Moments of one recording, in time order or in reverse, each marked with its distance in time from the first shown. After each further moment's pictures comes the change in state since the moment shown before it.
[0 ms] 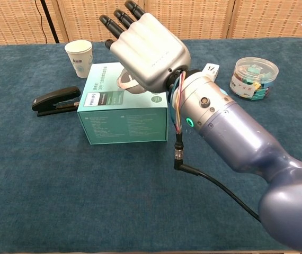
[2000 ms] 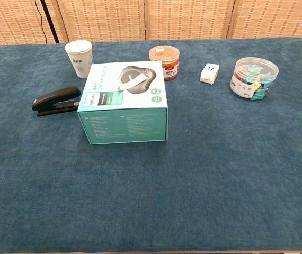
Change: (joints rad) left arm -0.247 0.004 -0.044 -0.287 0.106 -0.240 0.379; right arm -0.782 0.867 -0.158 -0.508 0.056 0.435 1.177
